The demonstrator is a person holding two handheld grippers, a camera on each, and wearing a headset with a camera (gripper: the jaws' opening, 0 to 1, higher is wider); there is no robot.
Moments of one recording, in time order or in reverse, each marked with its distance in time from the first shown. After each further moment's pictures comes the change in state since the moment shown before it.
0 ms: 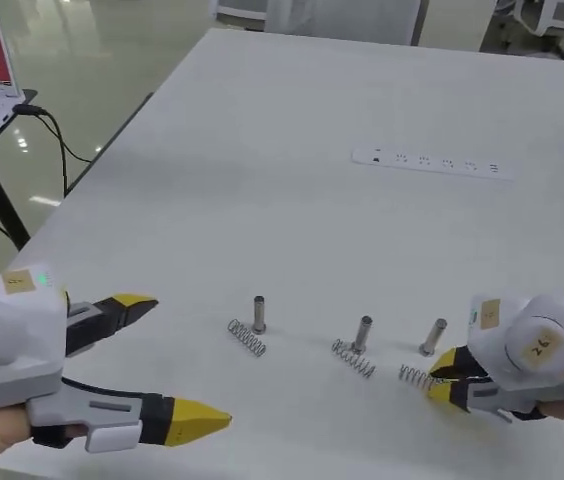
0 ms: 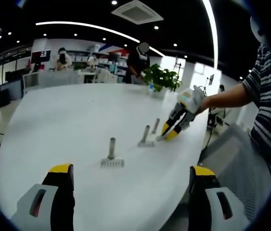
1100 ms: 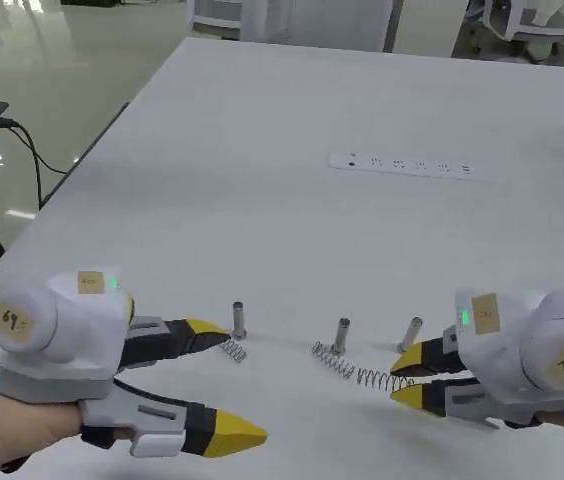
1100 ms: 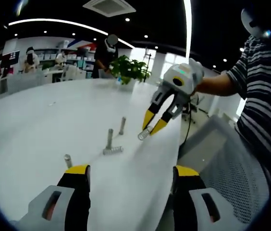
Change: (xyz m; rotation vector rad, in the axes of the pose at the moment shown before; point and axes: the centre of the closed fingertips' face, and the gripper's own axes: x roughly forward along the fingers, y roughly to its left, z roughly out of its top) left arm 0.050 -0.063 0.012 0.118 0.069 -0.277; right arm -0.047 0.040 0.060 -0.150 -0.126 0.027
